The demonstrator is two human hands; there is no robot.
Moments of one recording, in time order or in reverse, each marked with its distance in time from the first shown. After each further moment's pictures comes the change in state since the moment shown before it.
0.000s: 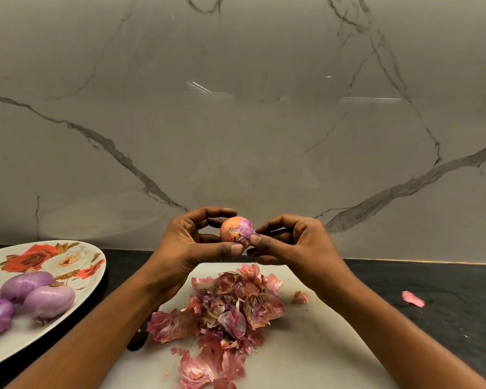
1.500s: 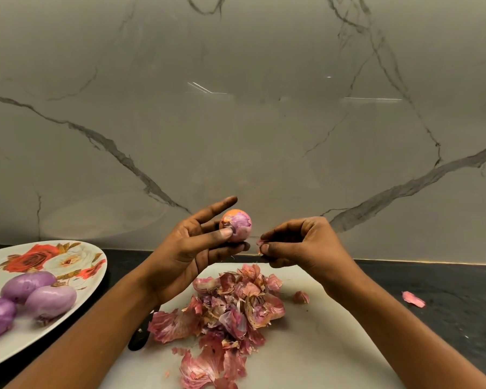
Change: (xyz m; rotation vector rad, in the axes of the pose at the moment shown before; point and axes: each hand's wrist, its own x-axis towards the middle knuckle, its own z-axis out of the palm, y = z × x) left_hand -0.001 0.004 -0.002 -0.388 -0.168 -0.146; right_hand 0.005 0.003 -0.015 -0.116 0.026 0.083
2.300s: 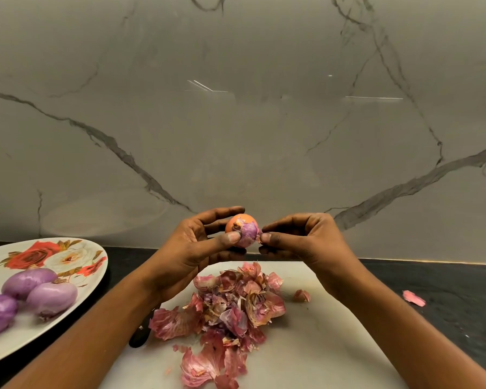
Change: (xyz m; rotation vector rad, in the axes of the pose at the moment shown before) left_hand 0.003 -0.006 -0.004 0.197 0.030 0.014; right_hand -0.001 -0.001 -0.001 0.184 -0.006 -0.026
